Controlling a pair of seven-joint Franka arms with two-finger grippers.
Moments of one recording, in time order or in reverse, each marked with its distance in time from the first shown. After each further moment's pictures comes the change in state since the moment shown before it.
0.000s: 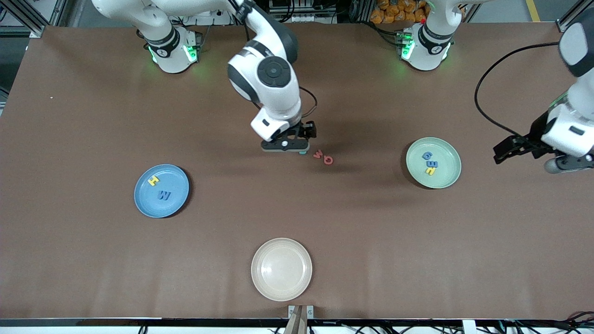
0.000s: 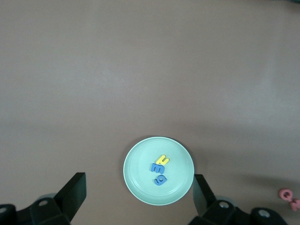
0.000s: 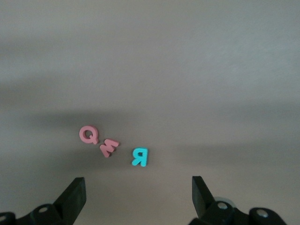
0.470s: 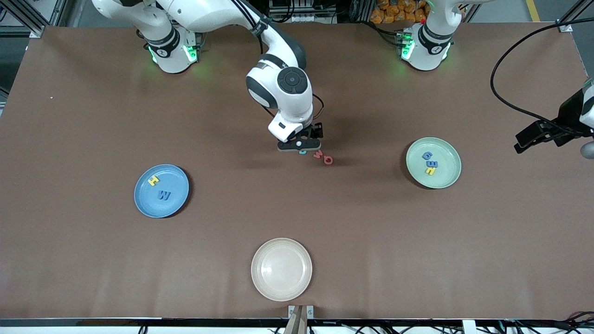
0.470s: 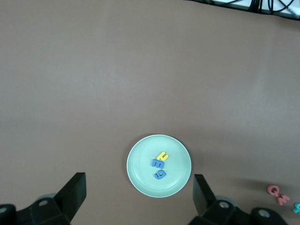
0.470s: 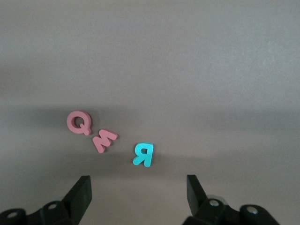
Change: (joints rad) left arm -0.019 -0.010 0.031 0.098 -0.005 -0.094 0.000; right arm 0.011 0.054 0.026 -0.059 -0.042 0.087 0.013
